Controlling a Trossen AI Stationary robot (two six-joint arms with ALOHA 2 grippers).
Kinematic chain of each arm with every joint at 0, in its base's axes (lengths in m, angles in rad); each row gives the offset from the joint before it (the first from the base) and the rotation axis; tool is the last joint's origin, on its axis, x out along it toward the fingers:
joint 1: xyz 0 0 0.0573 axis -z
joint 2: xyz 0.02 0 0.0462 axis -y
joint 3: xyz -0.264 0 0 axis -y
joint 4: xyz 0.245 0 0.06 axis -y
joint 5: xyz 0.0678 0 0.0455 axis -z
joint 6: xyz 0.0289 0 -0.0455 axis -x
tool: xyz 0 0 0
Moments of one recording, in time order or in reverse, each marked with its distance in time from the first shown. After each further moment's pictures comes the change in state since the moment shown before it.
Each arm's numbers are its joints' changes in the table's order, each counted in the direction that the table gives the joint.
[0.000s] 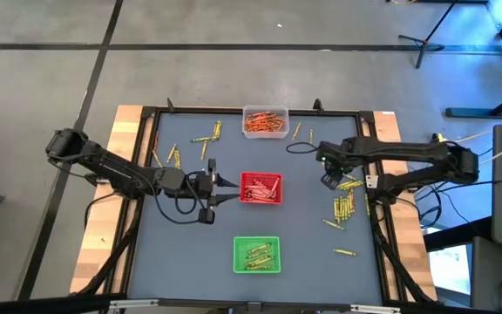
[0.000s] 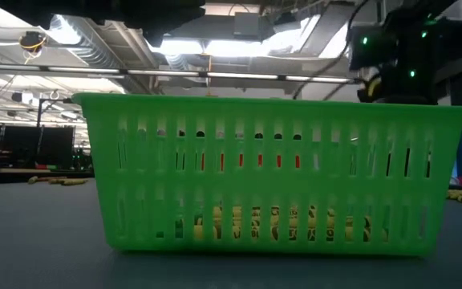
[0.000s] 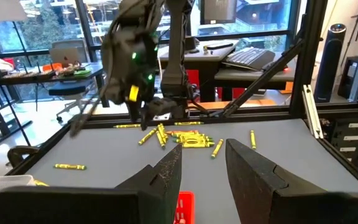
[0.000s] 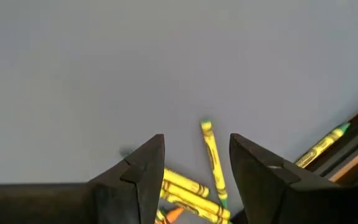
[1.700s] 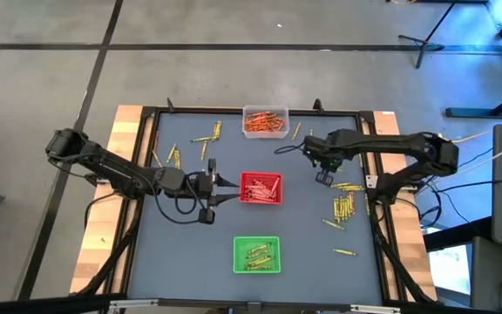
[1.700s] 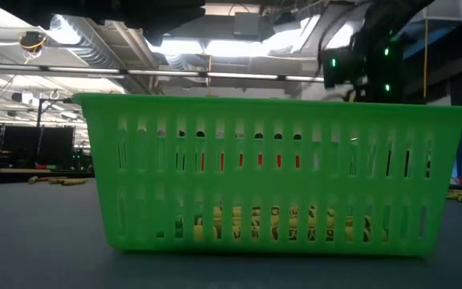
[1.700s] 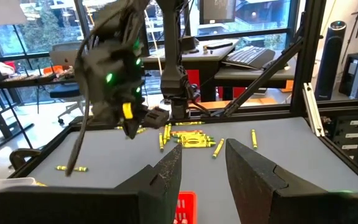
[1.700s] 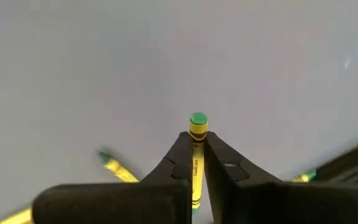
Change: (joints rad) left arm 0.000 0.000 0.000 0.000 0.000 -0.018; right arm 0.059 -0.232 0.124 0.009 0.008 0.304
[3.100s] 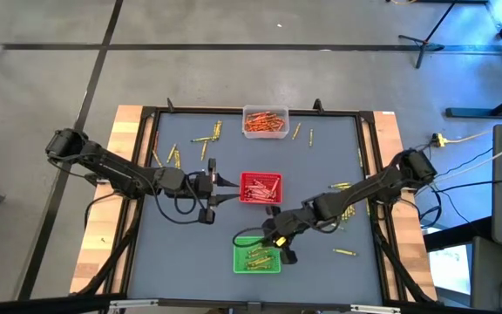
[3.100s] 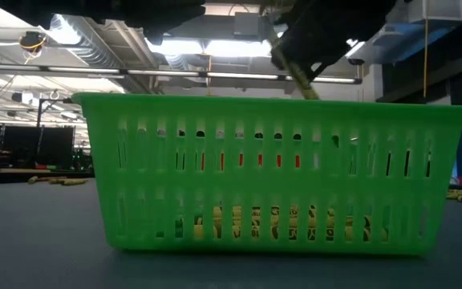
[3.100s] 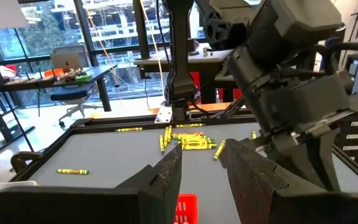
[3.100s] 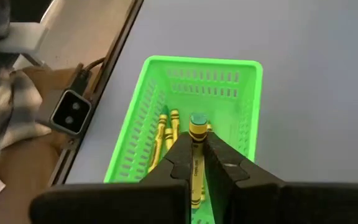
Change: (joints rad) left arm 0.000 0.000 0.000 0.008 0.000 -0.010; right arm -0.713 -0.284 0.224 0.929 -0.298 -0.167
